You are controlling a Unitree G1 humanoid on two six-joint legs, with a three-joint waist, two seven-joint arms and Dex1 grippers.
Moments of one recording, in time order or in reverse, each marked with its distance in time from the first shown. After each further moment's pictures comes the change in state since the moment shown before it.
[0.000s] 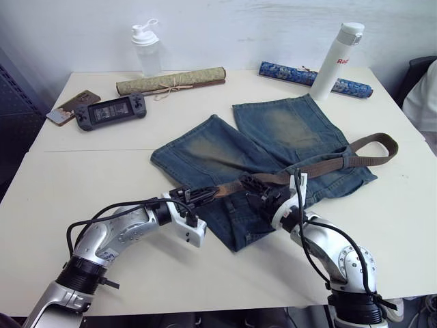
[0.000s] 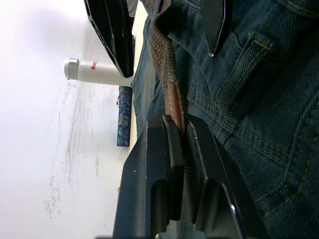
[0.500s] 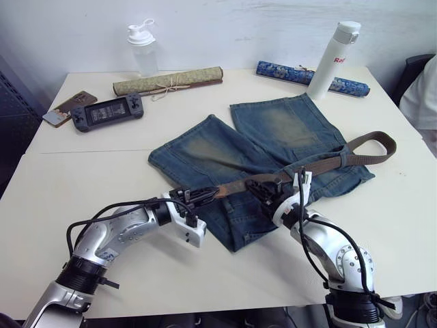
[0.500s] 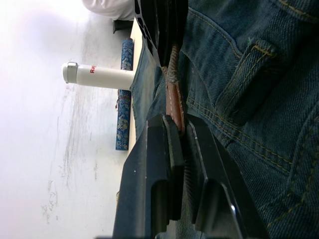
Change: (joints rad) left arm 0.000 -0.002 0.001 0.006 -0.034 -0.007 -0.006; right arm -0.008 0.039 -0.021 0.001 -0.042 -0.039 0.025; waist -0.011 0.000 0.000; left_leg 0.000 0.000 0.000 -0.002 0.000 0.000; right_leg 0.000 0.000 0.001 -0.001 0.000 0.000
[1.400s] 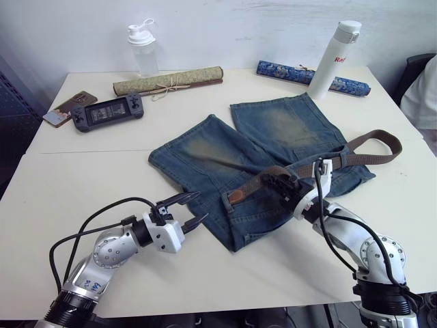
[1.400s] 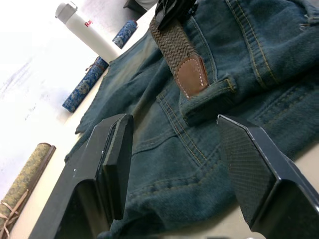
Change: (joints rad) left arm 0.262 -0.008 0.075 -0.040 -0.551 0.087 -0.227; right arm -0.042 -0.216 -0.063 0.021 -0.109 0.115 0.181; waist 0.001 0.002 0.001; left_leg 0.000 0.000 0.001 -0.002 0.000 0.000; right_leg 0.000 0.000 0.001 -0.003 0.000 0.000
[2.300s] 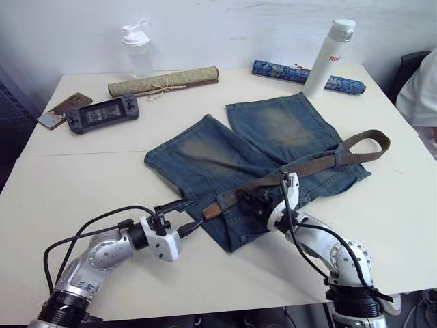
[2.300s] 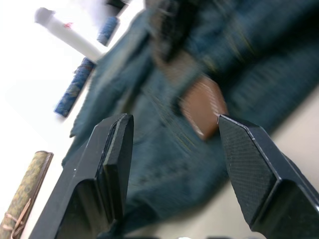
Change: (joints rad) left arm -0.002 0.052 0.029 0.101 0.200 -0.172 0.019; right arm -0.001 0.202 0.070 0.069 -0.024 0.085 -0.056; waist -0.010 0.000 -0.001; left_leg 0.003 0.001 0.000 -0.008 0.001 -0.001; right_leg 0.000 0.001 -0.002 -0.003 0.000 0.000
